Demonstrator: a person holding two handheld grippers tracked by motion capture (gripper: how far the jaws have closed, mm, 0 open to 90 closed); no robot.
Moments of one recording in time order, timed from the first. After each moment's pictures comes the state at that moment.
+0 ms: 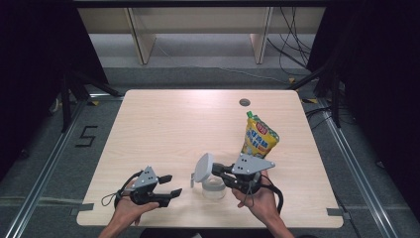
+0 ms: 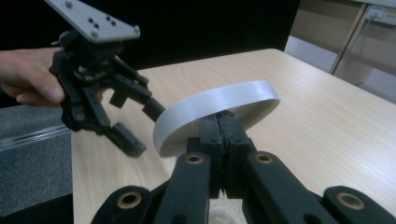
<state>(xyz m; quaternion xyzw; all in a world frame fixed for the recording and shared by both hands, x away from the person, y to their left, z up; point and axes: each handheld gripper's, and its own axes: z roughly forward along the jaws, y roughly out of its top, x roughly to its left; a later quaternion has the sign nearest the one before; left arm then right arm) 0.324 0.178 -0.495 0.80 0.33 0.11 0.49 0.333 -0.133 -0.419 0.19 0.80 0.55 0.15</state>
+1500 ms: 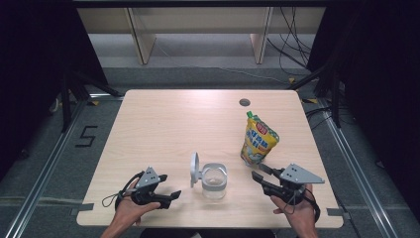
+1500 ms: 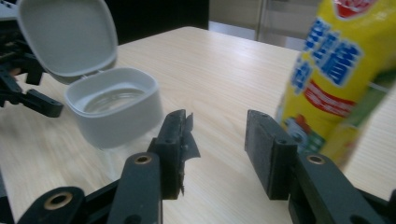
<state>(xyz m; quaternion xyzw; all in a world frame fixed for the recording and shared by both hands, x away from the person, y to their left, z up) 0.329 0.179 -0.503 0.81 0.34 0.13 0.45 0.314 -0.241 -0.452 0.33 0.75 0.53 0.21</state>
